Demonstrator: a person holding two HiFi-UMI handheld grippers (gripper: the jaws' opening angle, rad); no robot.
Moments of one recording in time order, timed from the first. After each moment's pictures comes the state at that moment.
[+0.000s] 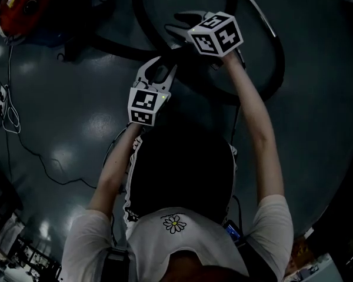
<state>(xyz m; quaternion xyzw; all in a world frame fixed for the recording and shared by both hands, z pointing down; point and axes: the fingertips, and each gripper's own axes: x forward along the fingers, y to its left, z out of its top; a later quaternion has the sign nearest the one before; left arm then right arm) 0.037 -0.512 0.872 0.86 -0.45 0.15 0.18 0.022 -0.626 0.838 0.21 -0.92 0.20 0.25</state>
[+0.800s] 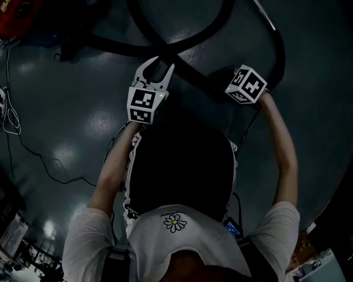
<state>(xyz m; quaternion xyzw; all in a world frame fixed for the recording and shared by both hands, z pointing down) 0.037 -0.505 0.892 0.86 -0.44 0.17 0.19 0.174 -0.439 0.954 0.06 -0.84 0.26 0.48</state>
